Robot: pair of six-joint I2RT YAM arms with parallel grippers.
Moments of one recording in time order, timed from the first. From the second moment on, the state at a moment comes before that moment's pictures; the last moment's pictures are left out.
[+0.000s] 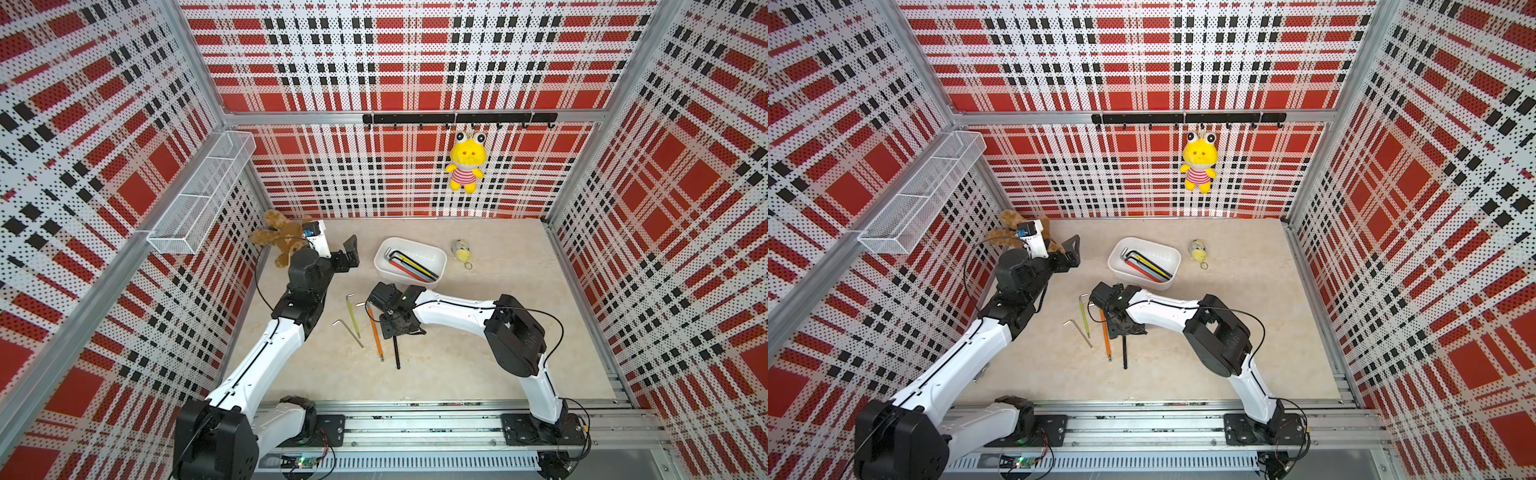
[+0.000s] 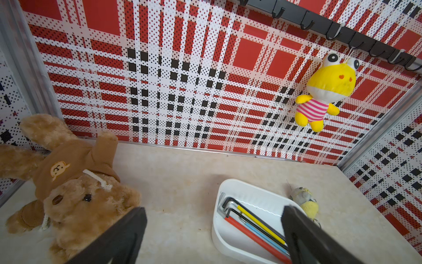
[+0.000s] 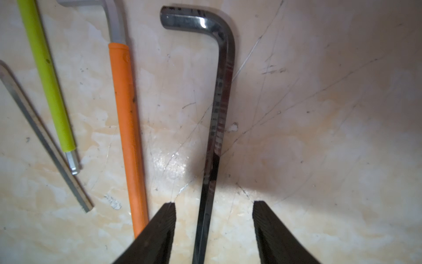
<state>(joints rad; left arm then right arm) -0.22 1.13 0.81 0.20 -0.05 -0.27 1.00 2.12 1.62 -0.79 0.12 0.72</state>
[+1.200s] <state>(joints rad) -0.22 1.12 0.80 0.21 -0.06 -0.27 1.02 2.17 1.64 -0.81 0.11 0.76</state>
